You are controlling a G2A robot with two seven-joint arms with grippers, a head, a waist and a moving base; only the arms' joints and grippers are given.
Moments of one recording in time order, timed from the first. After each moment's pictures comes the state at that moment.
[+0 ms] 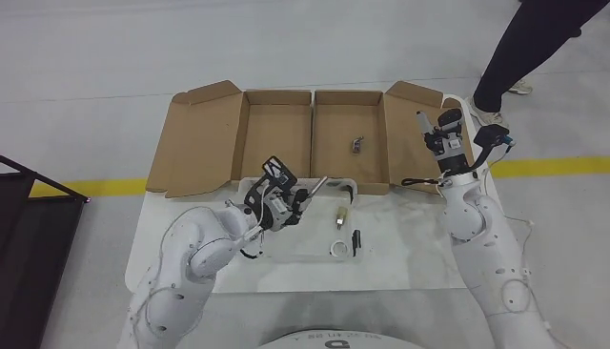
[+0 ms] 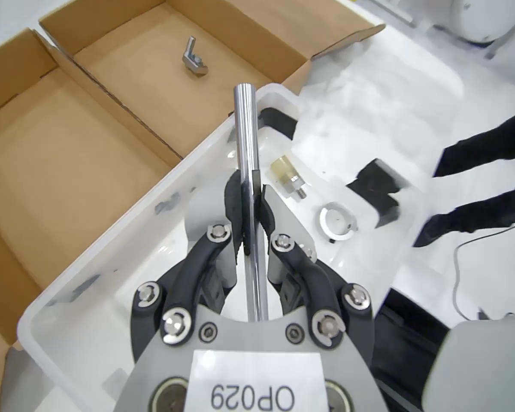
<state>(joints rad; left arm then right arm) 1.57 -1.20 -1.21 -1.94 0.95 -0.44 -0.74 -1.47 -1.26 1.52 -1.41 -0.83 -0.46 -0.36</state>
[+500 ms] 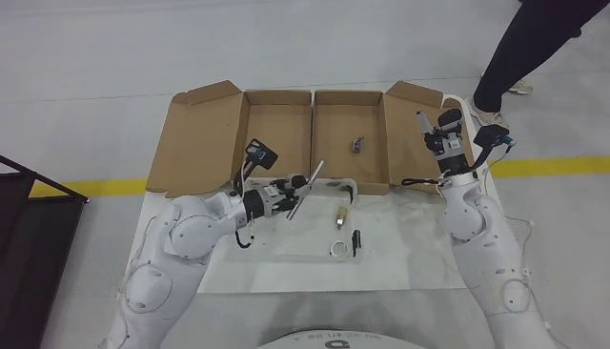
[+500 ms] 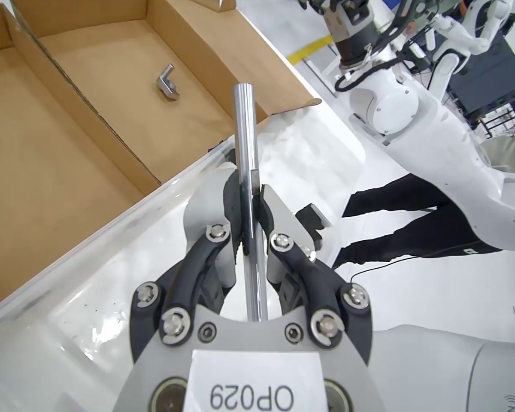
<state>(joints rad) 1.50 -1.19 -1.26 -1.89 0.60 -0.38 -0.81 -1.47 -1.26 1.52 -1.41 -0.83 -0.46 -0.36</state>
